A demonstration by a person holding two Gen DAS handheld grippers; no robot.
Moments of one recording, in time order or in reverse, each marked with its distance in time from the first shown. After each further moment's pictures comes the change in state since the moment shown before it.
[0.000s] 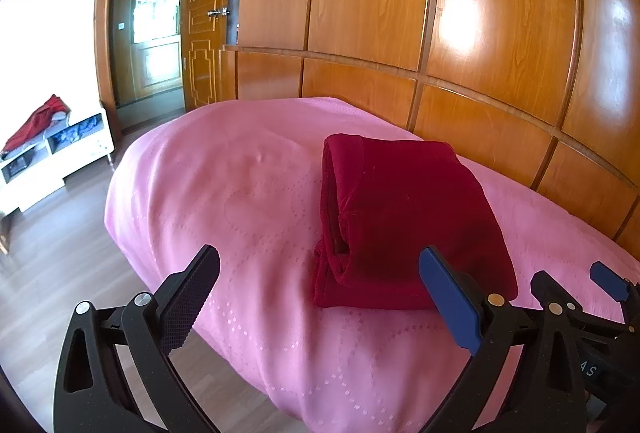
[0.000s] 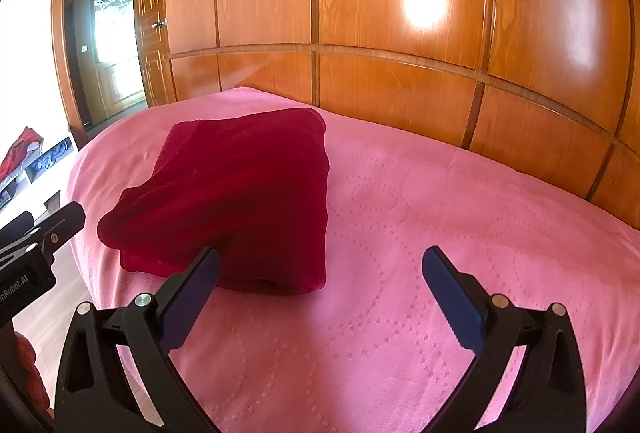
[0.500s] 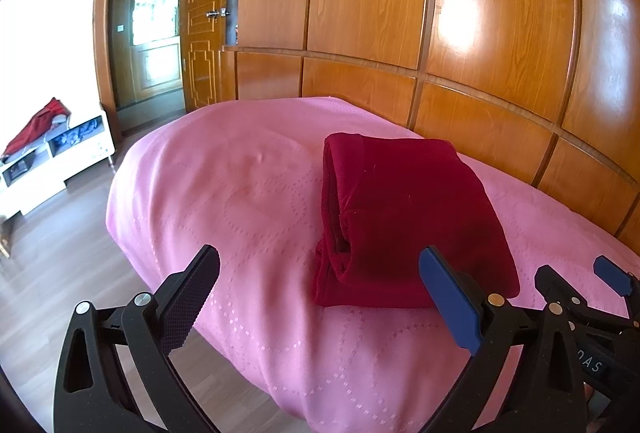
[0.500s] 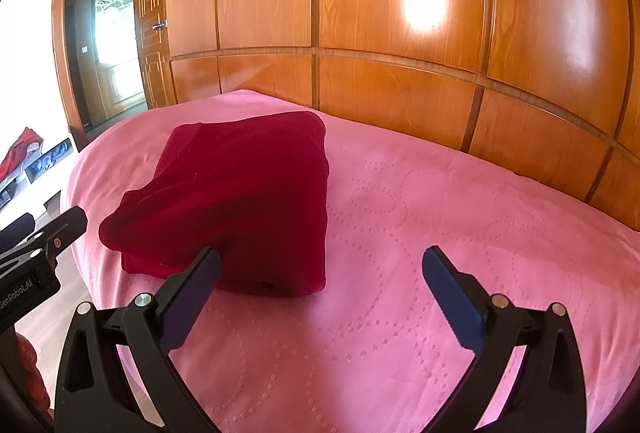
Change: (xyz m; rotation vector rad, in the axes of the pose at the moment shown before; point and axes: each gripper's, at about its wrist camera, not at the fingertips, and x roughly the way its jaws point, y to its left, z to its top) left arm 0.001 0.001 0.001 0.014 0.006 0.000; right arm -0.003 0.000 0.002 -0.001 -0.009 0.001
